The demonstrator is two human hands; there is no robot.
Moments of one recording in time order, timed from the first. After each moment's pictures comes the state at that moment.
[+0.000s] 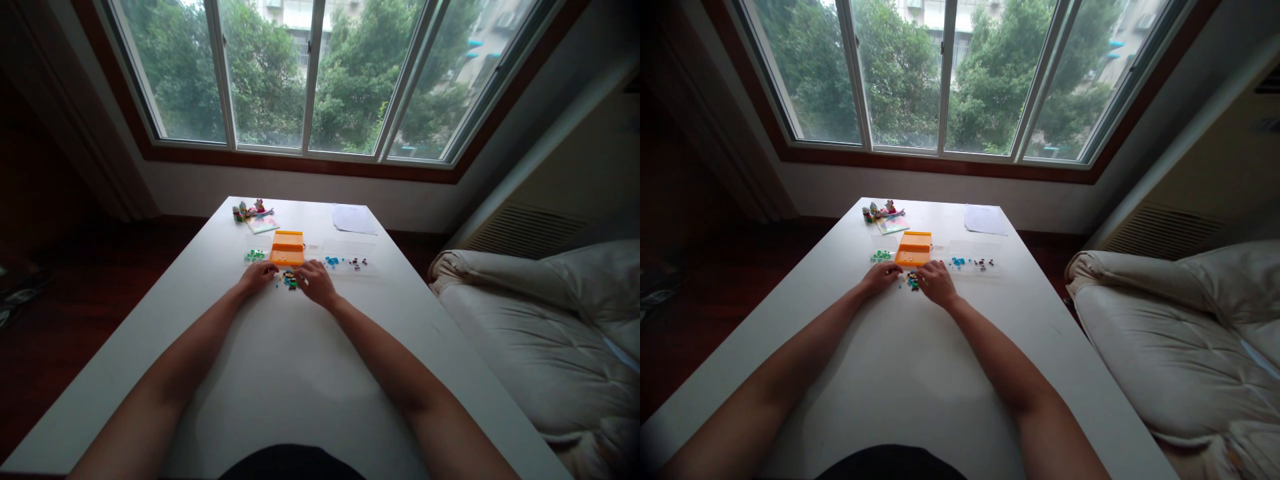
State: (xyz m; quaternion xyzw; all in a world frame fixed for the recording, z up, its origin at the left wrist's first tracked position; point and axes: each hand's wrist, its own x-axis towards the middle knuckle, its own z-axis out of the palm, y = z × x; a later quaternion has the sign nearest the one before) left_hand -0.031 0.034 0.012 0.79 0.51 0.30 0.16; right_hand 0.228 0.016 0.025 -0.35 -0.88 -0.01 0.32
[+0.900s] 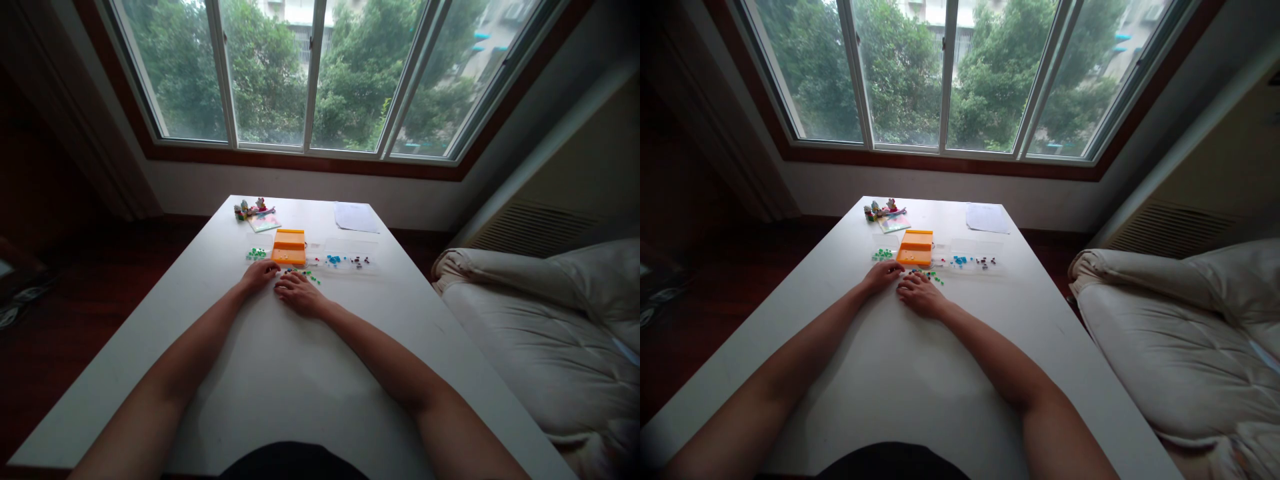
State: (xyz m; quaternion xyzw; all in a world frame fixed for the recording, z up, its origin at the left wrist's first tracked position) left_hand -0.031 0.036 0.010 0.80 0.51 0.28 0.15; right_hand 0.195 -0.010 0.015 -0.21 -0.96 -0.01 0.19
